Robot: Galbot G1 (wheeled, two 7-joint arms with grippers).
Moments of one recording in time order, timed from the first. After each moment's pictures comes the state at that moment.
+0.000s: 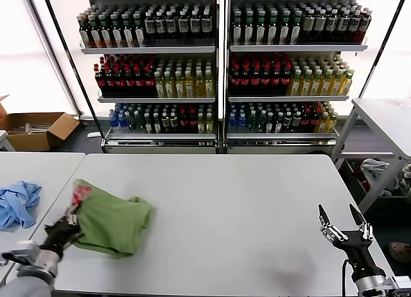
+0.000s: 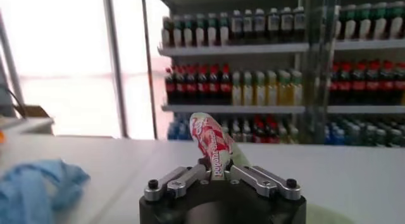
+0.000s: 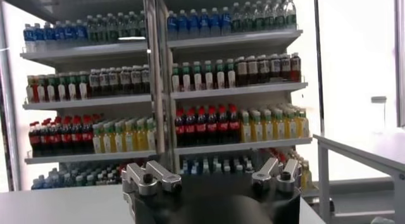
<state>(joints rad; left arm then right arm) 1.63 -0.81 -0.79 -2.03 -0.78 0.14 -0.26 -1.80 0.92 0.74 2.14 0.67 0.19 0.16</state>
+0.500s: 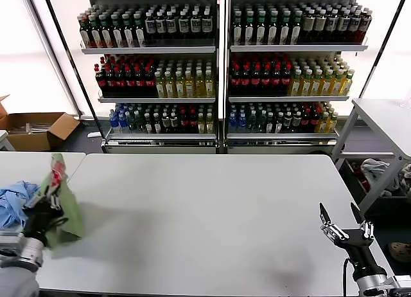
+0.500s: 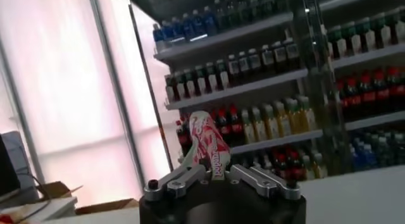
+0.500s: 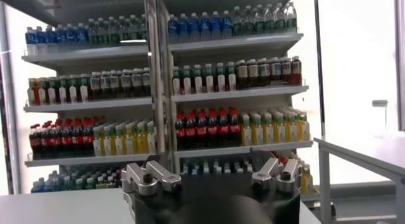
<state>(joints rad) 1.58 -0.84 -0.75 -2.00 -0.52 0.05 -0.23 -1.81 0.93 0.75 2.14 0.67 0.20 0.15</state>
